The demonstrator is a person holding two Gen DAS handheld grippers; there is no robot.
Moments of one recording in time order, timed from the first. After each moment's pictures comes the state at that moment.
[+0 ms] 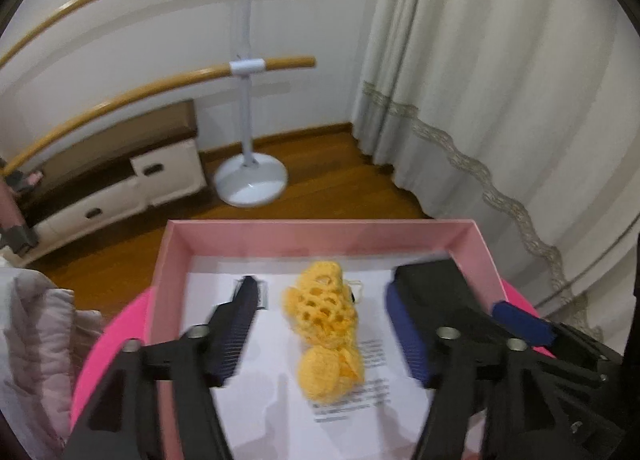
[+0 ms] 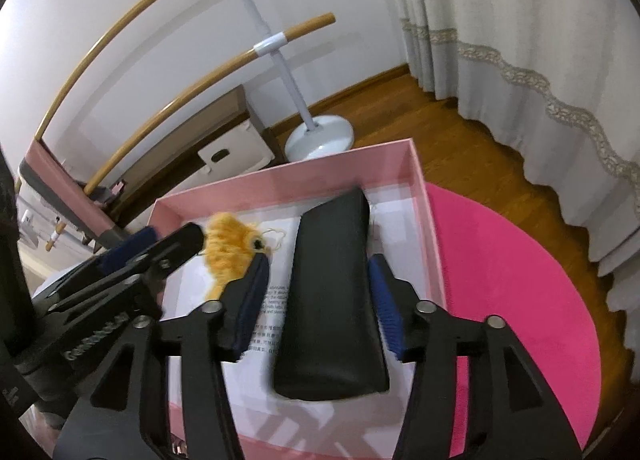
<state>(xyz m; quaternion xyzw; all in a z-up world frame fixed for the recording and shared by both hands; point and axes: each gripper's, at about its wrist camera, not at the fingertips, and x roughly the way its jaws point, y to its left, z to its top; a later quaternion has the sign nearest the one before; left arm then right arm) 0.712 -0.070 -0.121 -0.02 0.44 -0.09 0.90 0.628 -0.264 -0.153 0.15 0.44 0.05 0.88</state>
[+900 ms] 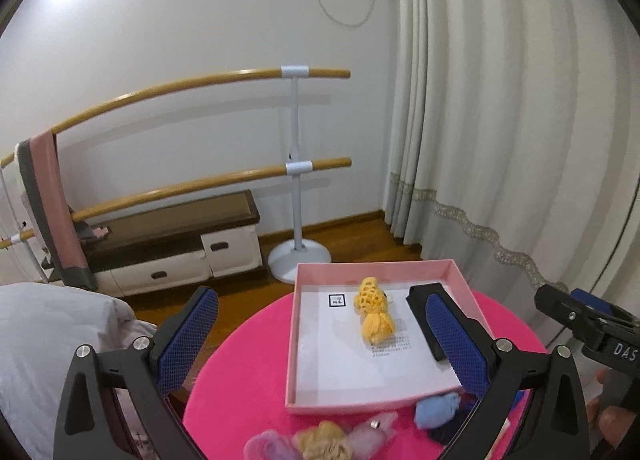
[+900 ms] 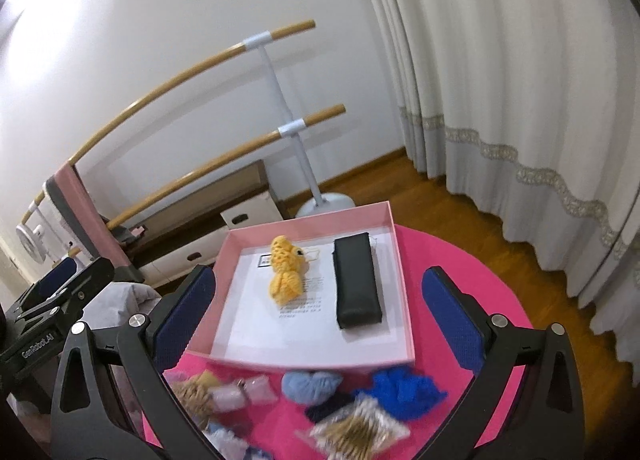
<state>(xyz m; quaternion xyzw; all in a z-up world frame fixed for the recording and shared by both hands) 0.499 -0.016 -0.031 0.01 0.27 -0.04 0.96 0.467 -0.251 -0.050 0.12 0.30 0.04 0.95</state>
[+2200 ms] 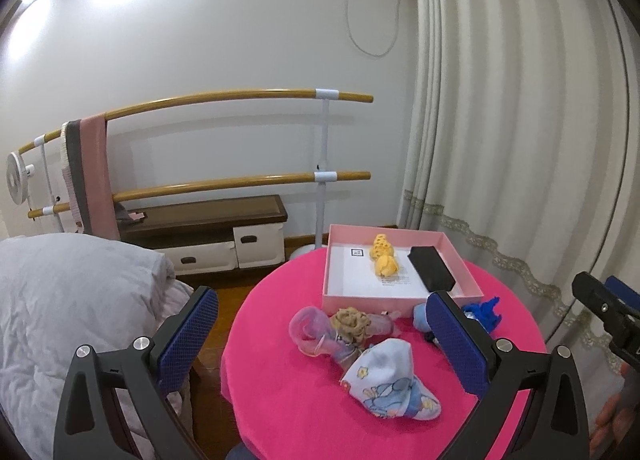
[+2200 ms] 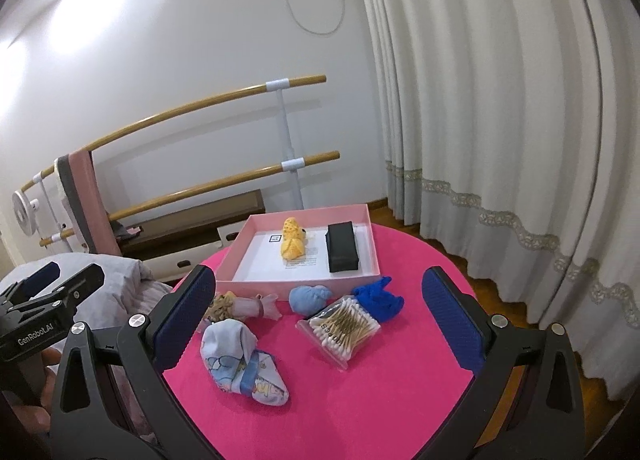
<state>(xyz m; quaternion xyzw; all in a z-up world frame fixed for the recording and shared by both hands) 0.181 0.034 -0.040 -0.02 0.23 0.00 0.97 0.258 -0.211 -0.040 0.05 0.20 0.01 0.98</state>
